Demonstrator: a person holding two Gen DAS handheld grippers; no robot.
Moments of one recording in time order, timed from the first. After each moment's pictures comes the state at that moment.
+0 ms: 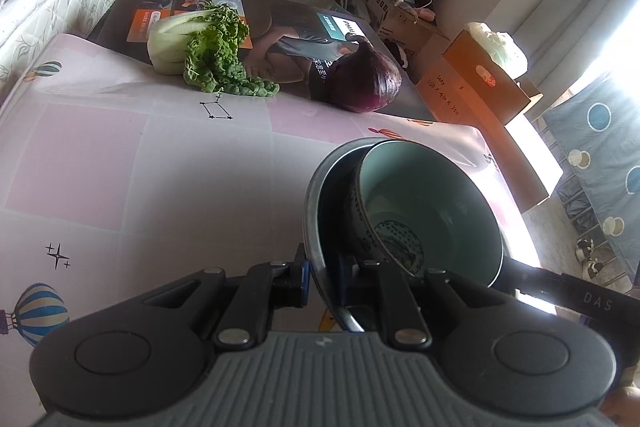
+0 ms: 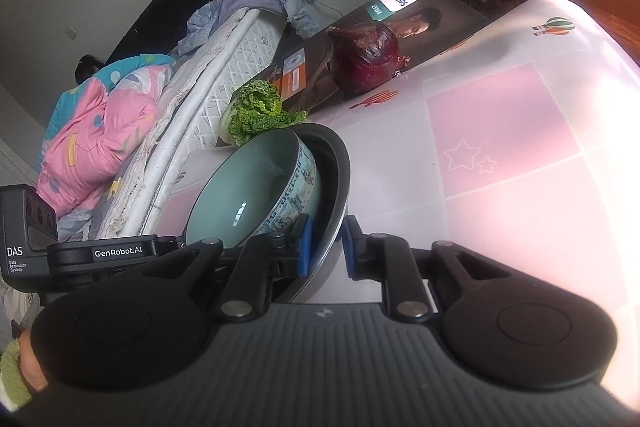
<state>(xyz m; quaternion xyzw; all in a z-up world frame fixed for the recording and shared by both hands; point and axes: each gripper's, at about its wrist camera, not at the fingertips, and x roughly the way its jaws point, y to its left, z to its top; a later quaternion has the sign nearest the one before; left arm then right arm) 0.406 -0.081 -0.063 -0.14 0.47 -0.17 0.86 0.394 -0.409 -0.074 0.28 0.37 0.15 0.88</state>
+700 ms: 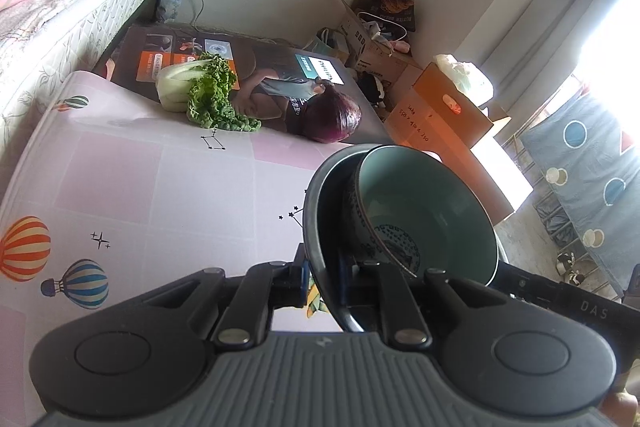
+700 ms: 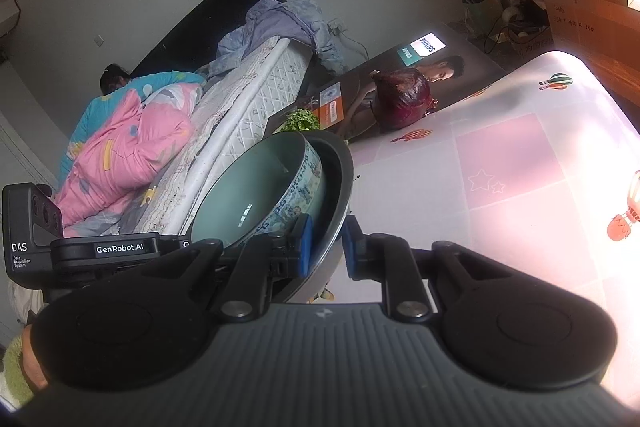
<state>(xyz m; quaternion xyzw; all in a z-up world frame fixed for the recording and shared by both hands) 0.340 -0.061 0.003 -0.15 0.43 -0.18 0.87 0.316 -0.398 -0.005 0.26 0.32 0.17 0.90</state>
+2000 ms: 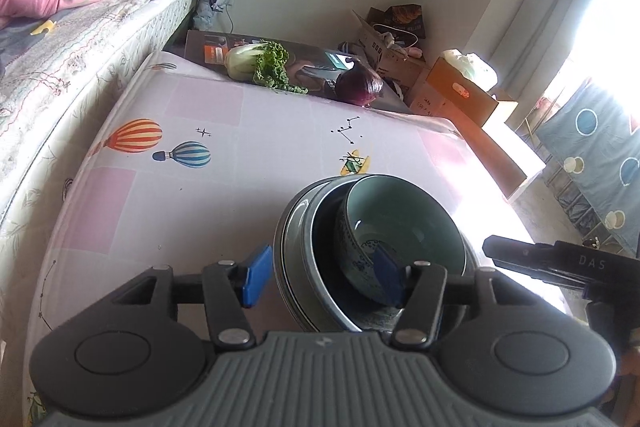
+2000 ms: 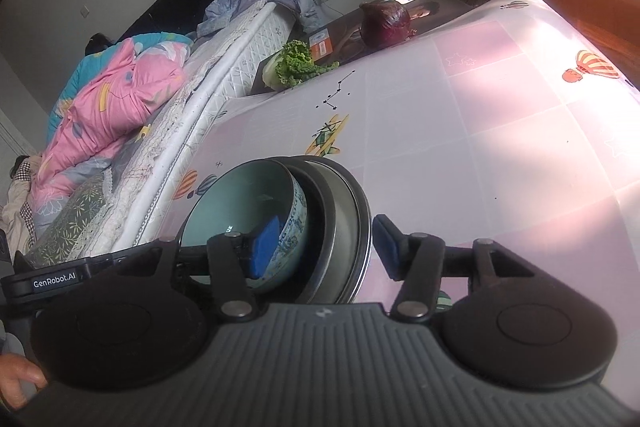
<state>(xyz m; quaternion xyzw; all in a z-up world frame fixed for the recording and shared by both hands) 0.168 -0.010 -0.015 -0.11 0.38 -0.15 0.91 0.177 -0.353 -0.037 0.25 0.35 0.13 0.90</state>
